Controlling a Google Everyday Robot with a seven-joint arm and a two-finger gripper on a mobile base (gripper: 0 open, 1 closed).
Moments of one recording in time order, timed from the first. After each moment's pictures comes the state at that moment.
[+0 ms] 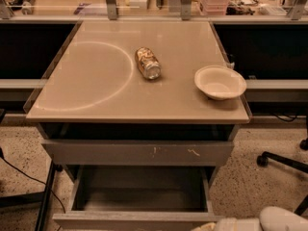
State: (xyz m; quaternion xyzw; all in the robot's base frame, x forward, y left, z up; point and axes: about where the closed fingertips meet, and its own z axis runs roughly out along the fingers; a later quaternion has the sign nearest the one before) arm 0.310 -0.128 0.458 -0.32 0.84 0.39 0.22
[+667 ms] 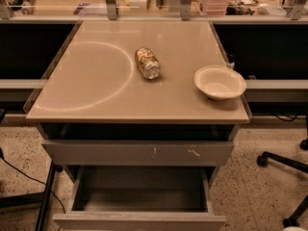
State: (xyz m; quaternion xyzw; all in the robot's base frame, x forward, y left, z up) arm 0.270 -0.152 0.481 -0.30 0.84 0.37 0.26
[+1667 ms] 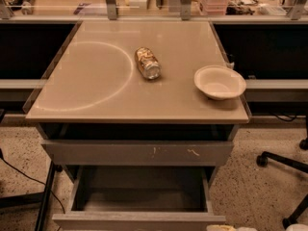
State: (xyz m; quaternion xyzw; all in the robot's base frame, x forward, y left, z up) arm 0.280 -0.162 0.493 -0.30 0.85 0.35 0.27
